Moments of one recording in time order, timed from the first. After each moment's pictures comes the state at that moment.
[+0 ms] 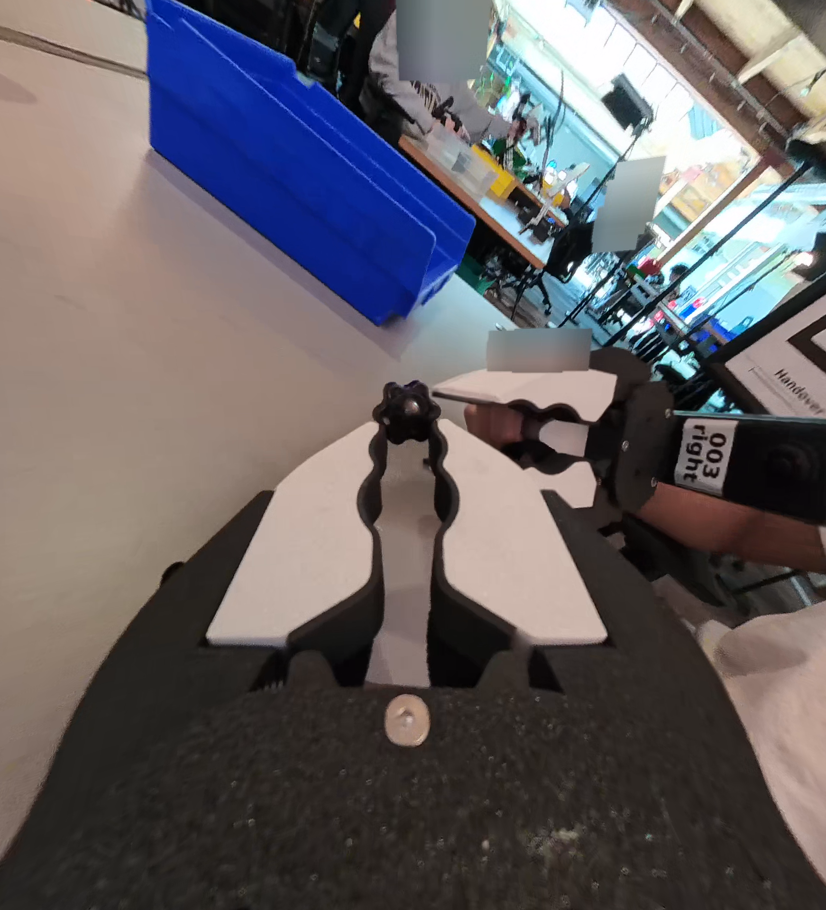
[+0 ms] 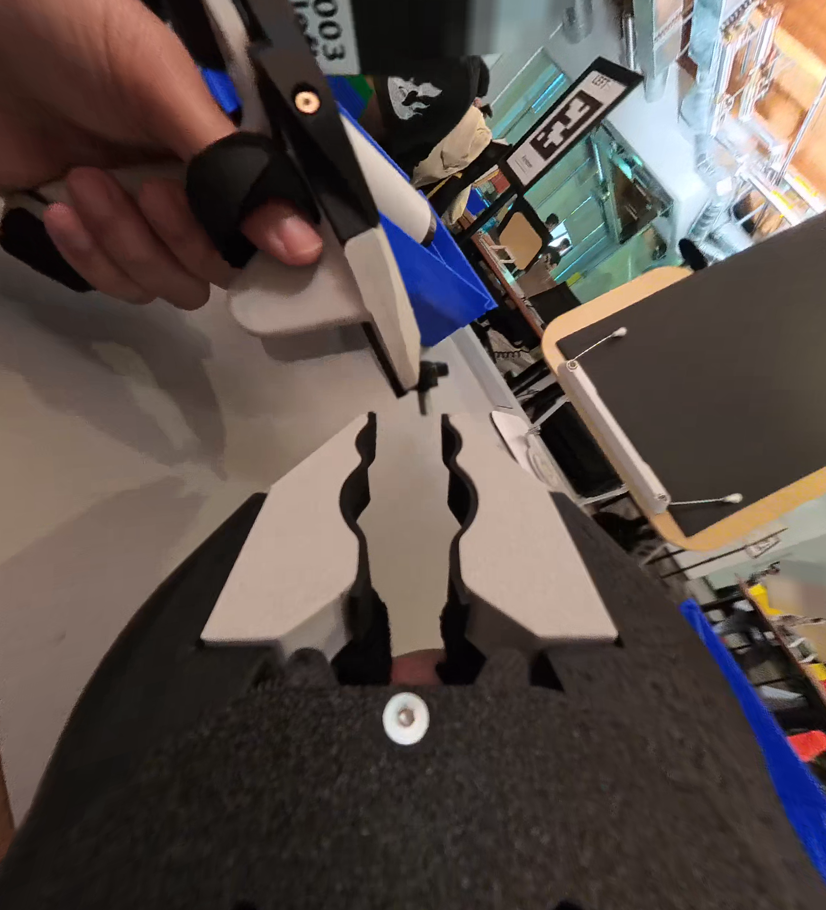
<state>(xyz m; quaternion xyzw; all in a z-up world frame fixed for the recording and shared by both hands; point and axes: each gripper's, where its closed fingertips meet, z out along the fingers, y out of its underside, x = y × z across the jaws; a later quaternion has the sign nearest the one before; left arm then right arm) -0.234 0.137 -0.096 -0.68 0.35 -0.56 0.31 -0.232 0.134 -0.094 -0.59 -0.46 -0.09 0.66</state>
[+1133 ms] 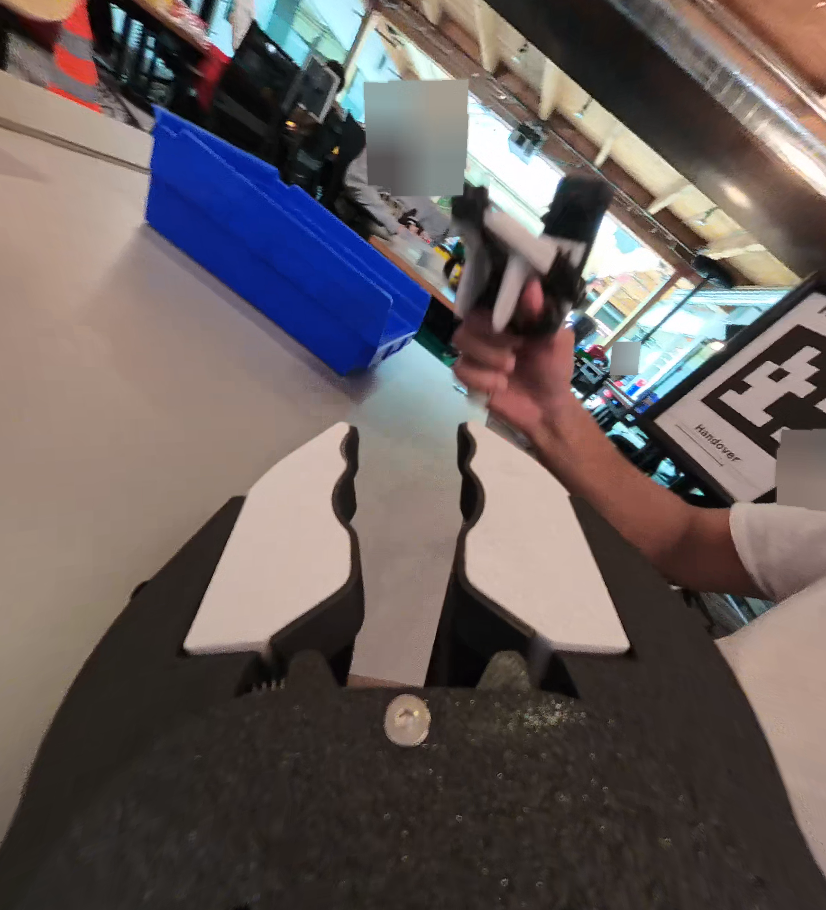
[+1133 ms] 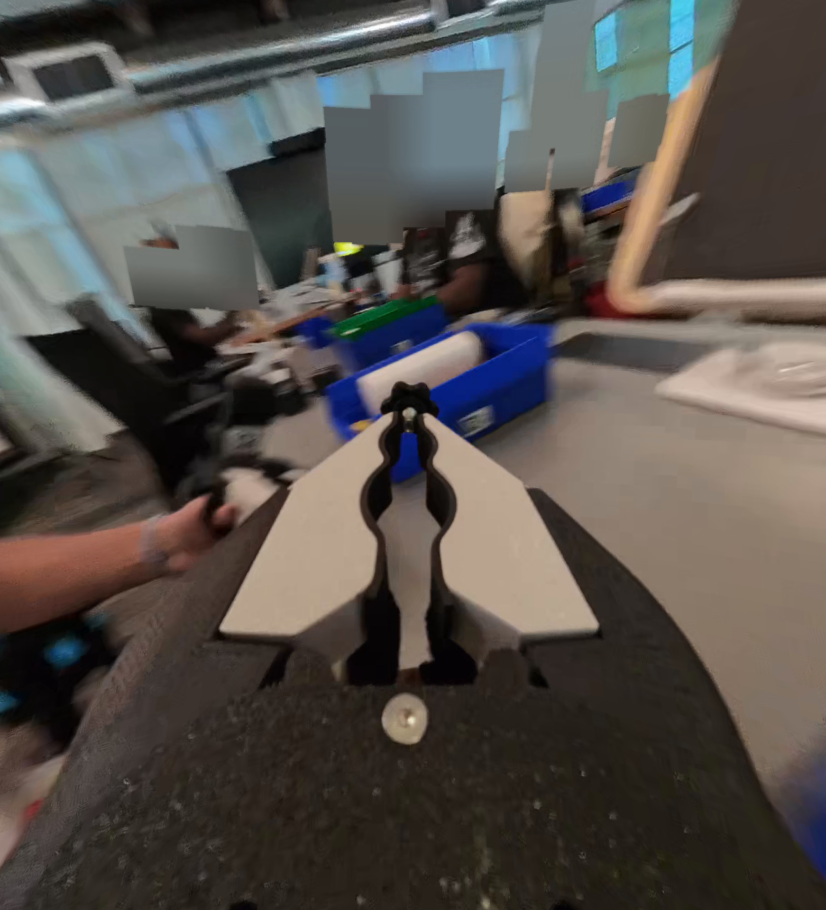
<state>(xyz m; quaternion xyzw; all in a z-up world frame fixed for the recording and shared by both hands) -0.257 0.119 -0.076 -0.64 0.30 -0.61 0.35 -0.130 0.154 0.011 -0.66 -0.19 0.41 0.61</state>
